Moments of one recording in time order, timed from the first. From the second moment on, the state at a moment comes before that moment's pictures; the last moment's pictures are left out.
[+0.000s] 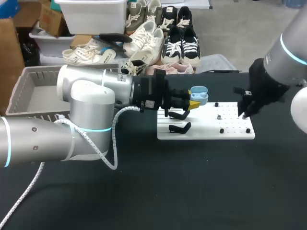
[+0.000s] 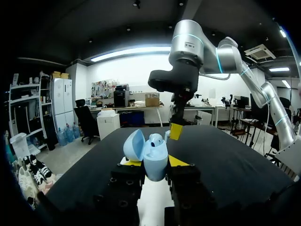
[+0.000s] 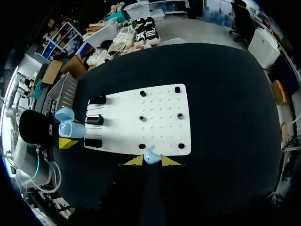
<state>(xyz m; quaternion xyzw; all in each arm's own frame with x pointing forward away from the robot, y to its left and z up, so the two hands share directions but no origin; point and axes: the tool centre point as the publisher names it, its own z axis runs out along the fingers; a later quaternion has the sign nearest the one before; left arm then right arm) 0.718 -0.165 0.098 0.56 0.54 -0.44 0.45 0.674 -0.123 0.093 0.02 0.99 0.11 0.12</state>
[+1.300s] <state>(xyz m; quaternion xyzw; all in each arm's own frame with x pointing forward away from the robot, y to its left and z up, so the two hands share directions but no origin) 0.718 -0.165 0.098 0.56 0.54 -0.44 0.45 0.638 -0.015 0.199 -0.34 0.93 0.03 0.15</state>
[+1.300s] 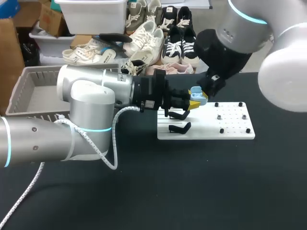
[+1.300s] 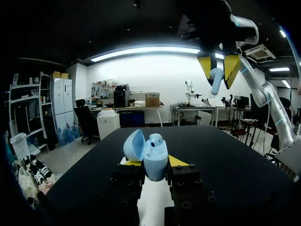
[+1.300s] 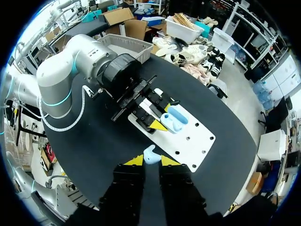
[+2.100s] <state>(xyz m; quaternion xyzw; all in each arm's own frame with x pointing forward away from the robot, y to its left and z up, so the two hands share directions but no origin) 0.718 -0.165 0.098 0.56 0.54 -0.44 0.45 0.688 0.003 0.157 -0.32 0.94 0.02 0.13</state>
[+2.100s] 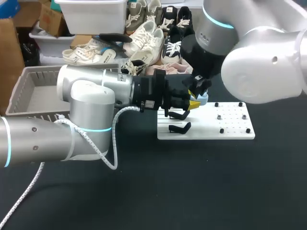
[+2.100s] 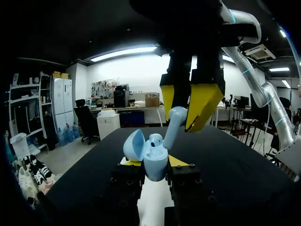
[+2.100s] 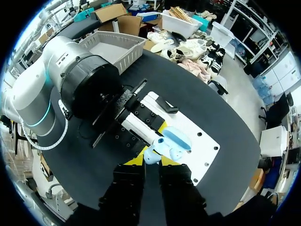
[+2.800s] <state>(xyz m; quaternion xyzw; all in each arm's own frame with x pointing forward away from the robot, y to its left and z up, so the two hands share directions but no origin) 0.718 -0.165 0.098 0.56 0.54 -0.44 0.45 0.695 0.003 0.147 -0.30 0.95 0.03 0.13</state>
